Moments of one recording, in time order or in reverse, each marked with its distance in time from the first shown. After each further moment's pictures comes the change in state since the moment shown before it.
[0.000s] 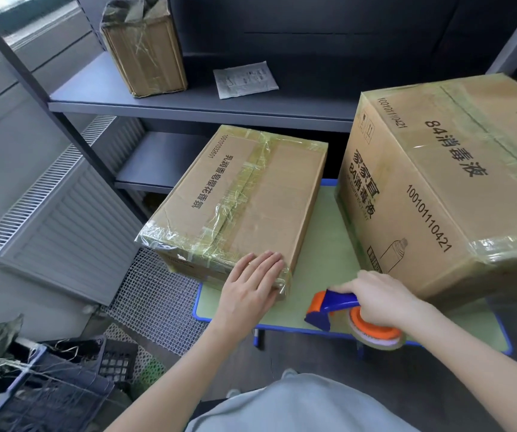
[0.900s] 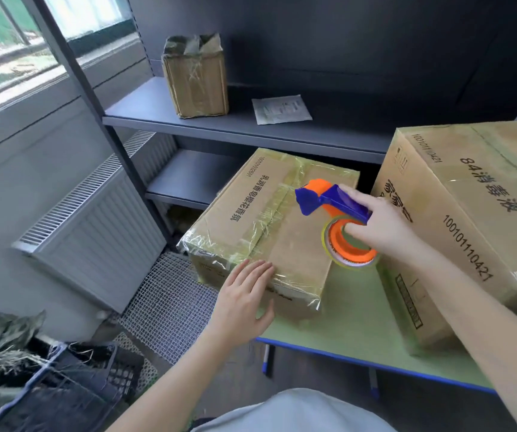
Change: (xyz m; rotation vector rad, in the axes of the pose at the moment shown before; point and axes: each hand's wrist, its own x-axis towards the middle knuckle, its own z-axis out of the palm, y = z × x) left_hand -0.027 -0.041 -0.039 -0.087 -0.062 -0.146; right_hand 0.035 -0.042 -0.109 0.666 0.576 0.005
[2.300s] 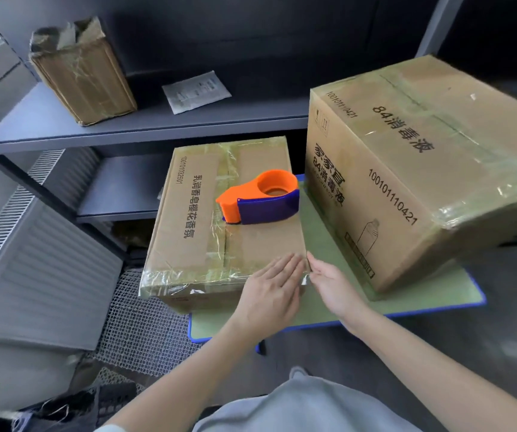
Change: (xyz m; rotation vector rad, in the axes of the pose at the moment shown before) left_hand 0.054 0.074 0.031 -0.126 -0.072 0.367; right_hand -0.088 0.056 0.085 0.727 -0.070 0.521
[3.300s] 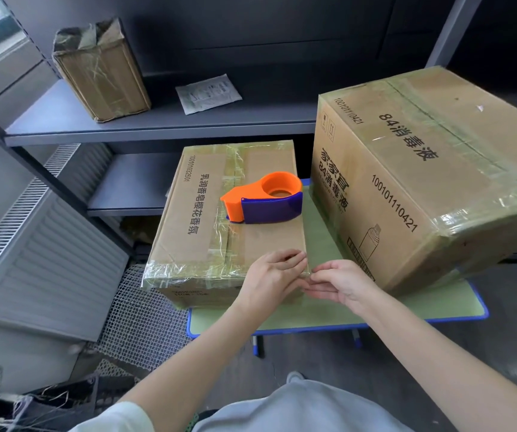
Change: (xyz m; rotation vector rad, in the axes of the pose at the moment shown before) left_hand 0.019 -0.012 0.010 -0.092 0.081 0.017; right_hand 0.011 -0.014 -0.026 0.327 0.039 0.265
